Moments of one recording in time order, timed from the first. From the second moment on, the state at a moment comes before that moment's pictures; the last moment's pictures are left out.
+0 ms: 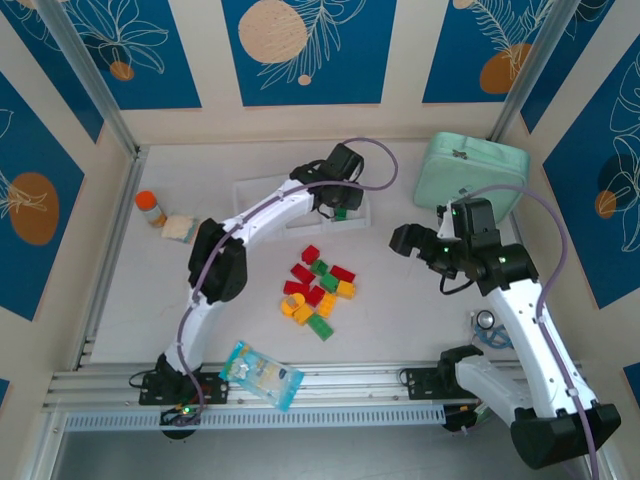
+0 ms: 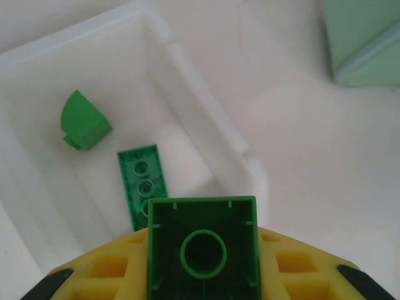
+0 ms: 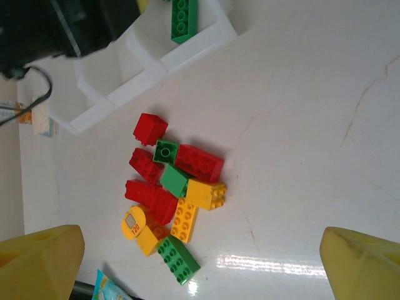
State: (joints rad) left arm -0.73 2.27 2.12 -0.73 -0.07 -0.36; right arm 0.21 0.90 1.04 -1.01 -0.29 0.61
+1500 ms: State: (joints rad) left arm -0.66 1.14 1.05 -0.73 -0.02 -0.28; right arm 0.64 1.46 0.99 -0.90 -0.20 0.96
